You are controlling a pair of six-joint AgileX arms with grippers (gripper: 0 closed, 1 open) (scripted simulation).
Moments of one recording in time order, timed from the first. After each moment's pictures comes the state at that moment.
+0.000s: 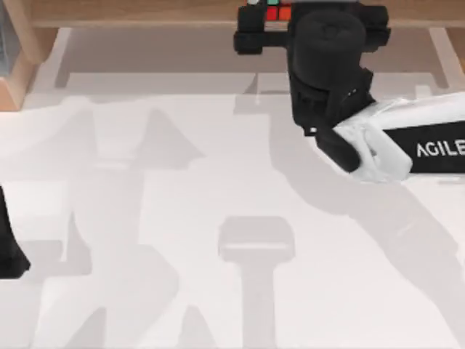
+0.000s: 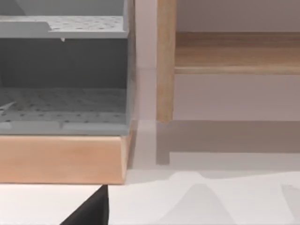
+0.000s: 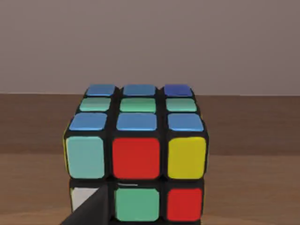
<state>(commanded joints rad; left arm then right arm) 0.00 0.00 0.00 0.00 0.00 0.00 0.62 2.04 1.22 0.81 0.65 0.01</state>
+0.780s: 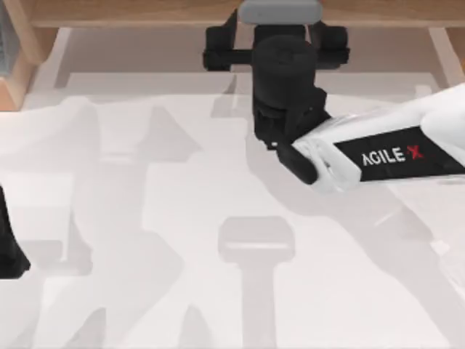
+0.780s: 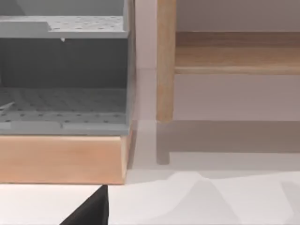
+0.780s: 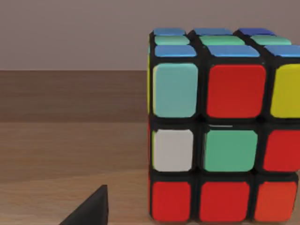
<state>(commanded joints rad) 0.00 0.00 0.00 0.00 0.00 0.00 0.66 2.22 1.34 0.87 0.70 0.02</state>
